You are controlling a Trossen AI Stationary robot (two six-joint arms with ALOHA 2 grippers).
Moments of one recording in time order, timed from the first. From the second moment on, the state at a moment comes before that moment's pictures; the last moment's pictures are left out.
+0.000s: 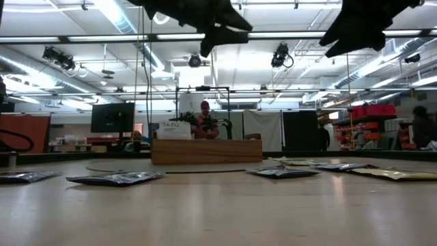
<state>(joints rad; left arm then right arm) 0.19 1.60 1.27 -0.03 0.14 -0.26 0.36 0.87 0.74 -0.61 0.74 0.72</state>
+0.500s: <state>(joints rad) -0.01 1.49 0.97 0.30 -0.07 -0.49 0.37 0.72 0.74 -0.63 0.60 0.69</state>
